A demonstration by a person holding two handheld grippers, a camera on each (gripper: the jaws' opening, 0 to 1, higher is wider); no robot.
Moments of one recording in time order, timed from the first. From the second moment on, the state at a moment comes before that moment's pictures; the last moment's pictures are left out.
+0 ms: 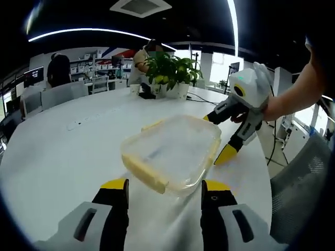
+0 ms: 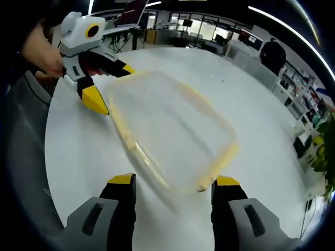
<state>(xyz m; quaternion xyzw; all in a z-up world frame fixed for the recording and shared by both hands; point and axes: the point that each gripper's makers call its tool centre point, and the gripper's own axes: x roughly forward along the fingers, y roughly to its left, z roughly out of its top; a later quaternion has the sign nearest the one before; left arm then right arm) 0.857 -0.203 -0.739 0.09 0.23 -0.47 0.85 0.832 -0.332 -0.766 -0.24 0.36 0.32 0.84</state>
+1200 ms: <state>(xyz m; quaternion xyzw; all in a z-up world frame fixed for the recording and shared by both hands) 0.859 -0.138 -0.749 0.14 0.24 -0.44 0.86 0.842 -0.266 -0.766 -0.27 0.33 0.33 0.84</state>
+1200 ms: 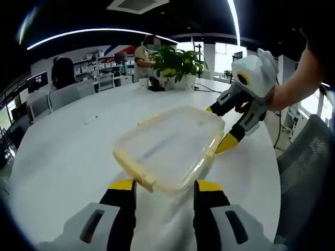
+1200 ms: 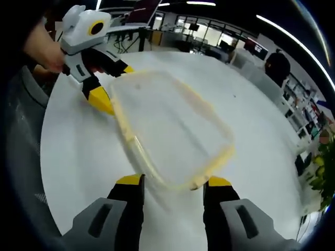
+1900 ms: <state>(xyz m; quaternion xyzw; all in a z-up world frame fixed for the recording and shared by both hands) 0.870 -0.079 -0.748 0.17 0.25 -0.40 0.86 0.856 -0.209 -0.760 -0.27 0.30 0.34 0.85</state>
